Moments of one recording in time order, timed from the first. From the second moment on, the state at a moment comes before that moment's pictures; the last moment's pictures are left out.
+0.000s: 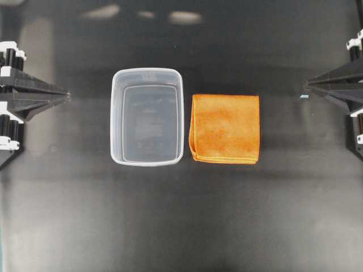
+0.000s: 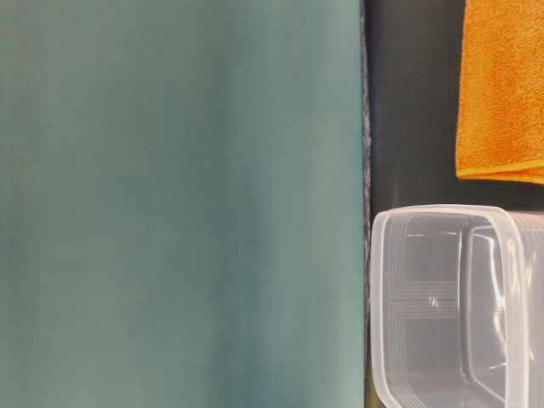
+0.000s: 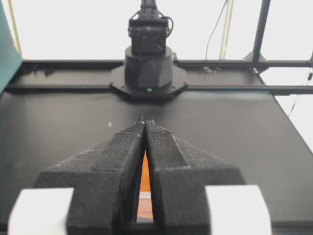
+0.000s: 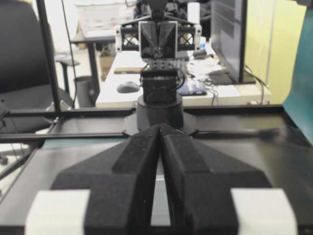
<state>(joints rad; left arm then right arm) 0.00 -0.96 1.17 0.00 -0.29 0.00 0.00 -0.97 1.18 0.00 -0.29 0.00</state>
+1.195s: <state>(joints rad) 0.04 0.17 0.00 0.04 0.68 0.10 -0.06 -1.06 1.21 0.01 -0.12 0.01</state>
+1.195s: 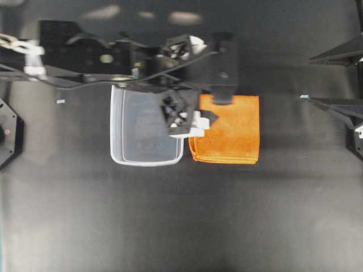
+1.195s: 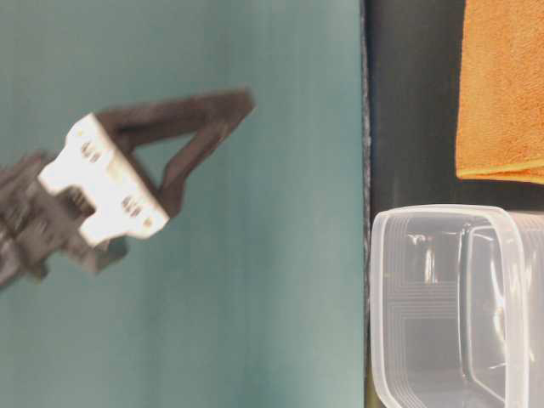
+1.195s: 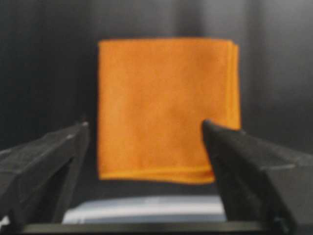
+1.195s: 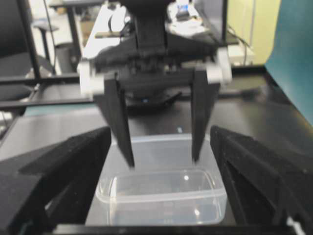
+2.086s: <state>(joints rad) 0.01 0.60 -0.17 0.04 0.75 0.15 -0.06 -1.11 1.25 0.01 -0.11 0.01</state>
